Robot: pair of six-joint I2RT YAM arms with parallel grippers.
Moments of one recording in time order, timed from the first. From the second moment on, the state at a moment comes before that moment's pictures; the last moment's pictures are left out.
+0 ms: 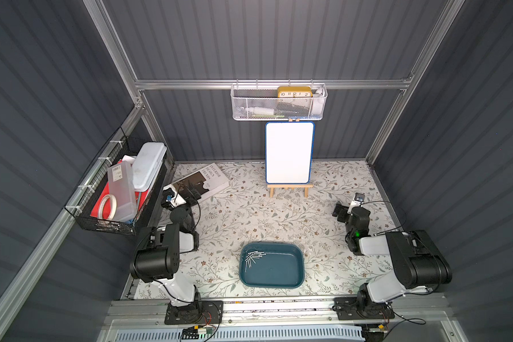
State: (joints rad) left arm 0.08 1.69 0.46 1.44 -0.17 -0.16; right arm 0.03 1.56 0.36 0.87 0.29 0.12
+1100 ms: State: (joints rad) left arm 0.07 1.26 0.88 0.31 -0.21 -0.52; right arm 0.02 0.81 0.44 -0.07 0.46 0.59
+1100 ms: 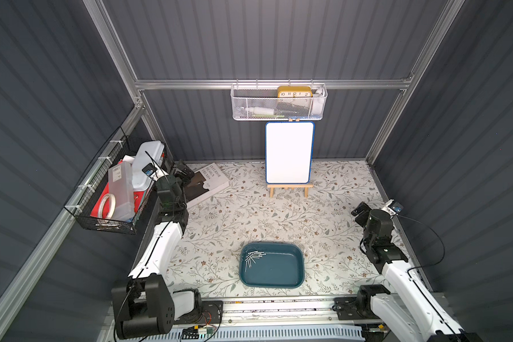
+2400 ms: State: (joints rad) left arm -0.20 1.20 0.74 0.13 0.28 -0.58; right arm 0.43 0.84 0.80 -0.81 -0.13 0.54
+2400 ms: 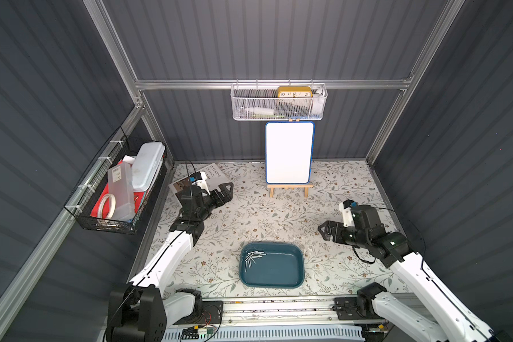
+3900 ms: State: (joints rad) left arm -0.50 1.14 0.62 -0.11 0.23 -0.77; right arm 0.85 1.47 0.86 -0.62 0.19 0.79
